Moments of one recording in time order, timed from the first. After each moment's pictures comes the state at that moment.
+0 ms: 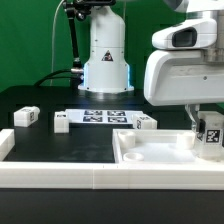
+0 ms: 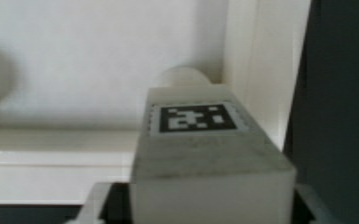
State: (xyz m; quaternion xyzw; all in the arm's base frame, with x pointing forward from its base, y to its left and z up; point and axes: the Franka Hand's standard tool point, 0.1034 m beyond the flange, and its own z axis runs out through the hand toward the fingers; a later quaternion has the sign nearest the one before) arm 0.632 0.121 0.075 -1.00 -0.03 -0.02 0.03
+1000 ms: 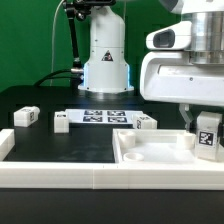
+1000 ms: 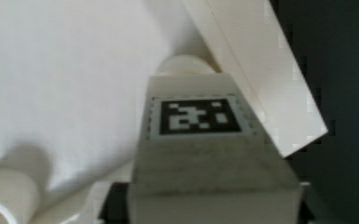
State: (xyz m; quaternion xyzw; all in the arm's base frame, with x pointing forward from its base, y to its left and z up) arm 0.638 0.110 0.072 -0.96 0.29 -0.02 0.03
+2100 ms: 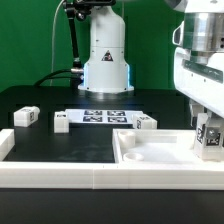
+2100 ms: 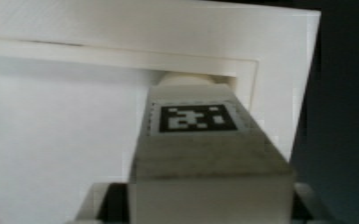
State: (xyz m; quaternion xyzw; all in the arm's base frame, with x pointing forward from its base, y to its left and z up) arm 0.627 0.110 0.071 -0.73 0.69 0.00 0.00
